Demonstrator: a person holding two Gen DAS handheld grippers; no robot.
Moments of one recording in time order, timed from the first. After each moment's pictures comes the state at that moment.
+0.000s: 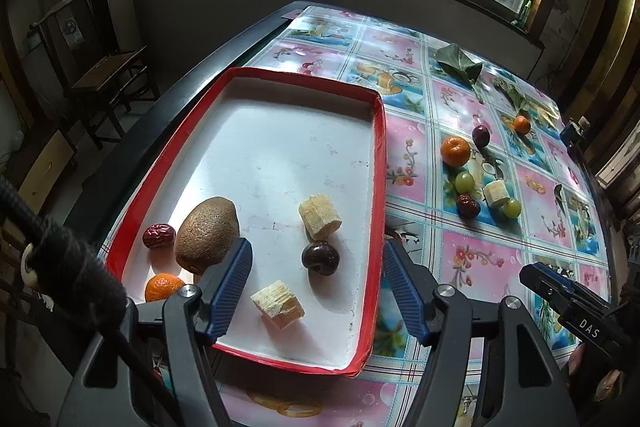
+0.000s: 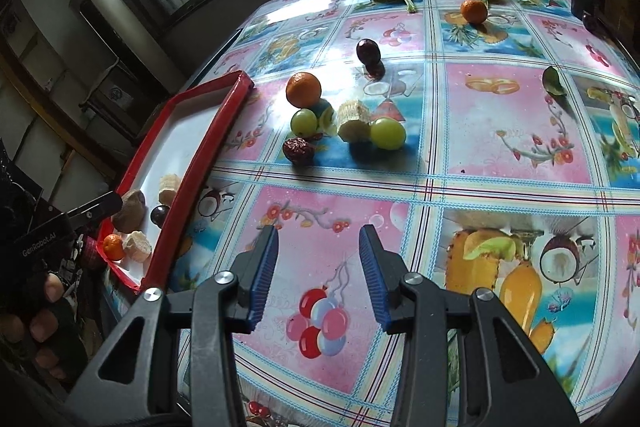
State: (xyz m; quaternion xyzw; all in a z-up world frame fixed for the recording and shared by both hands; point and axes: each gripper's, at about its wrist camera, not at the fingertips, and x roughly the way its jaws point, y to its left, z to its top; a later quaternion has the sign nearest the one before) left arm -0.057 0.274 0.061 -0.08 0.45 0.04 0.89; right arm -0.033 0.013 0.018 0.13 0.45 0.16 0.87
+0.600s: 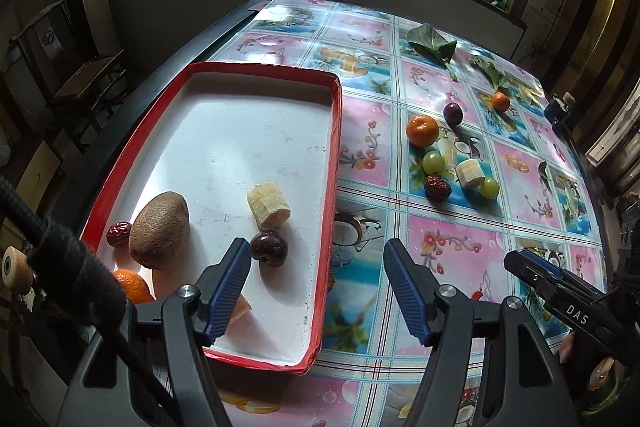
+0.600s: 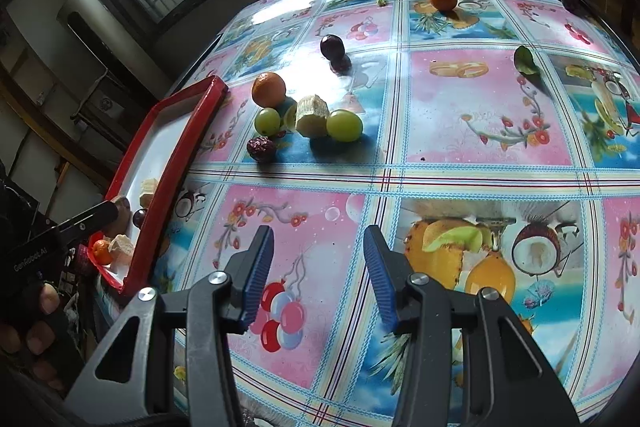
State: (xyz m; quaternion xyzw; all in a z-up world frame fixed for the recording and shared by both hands) left arm -0.052 0.240 0.057 -0.06 0.47 0.00 0.88; right arm -0.035 -0.010 0.007 0.15 0.46 0.14 0.87
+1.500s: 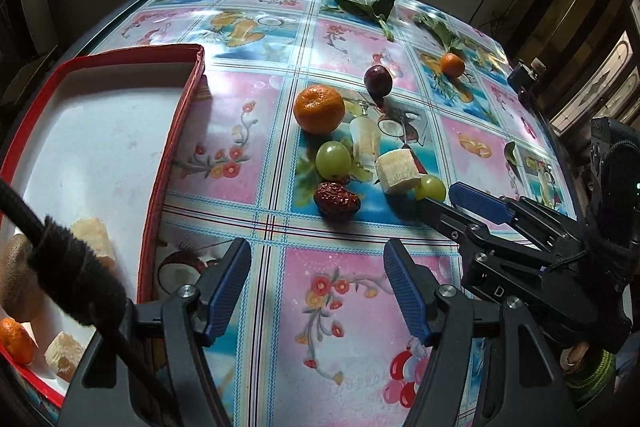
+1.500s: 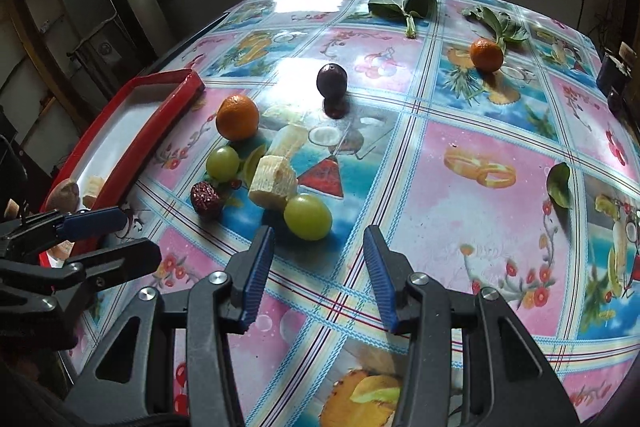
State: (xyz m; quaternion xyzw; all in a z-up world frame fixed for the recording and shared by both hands) left arm 0.016 0.162 0.016 -0.07 0.51 -0.09 0.85; right arm 0.046 -0.005 0.002 0.00 0.45 0.17 0.88
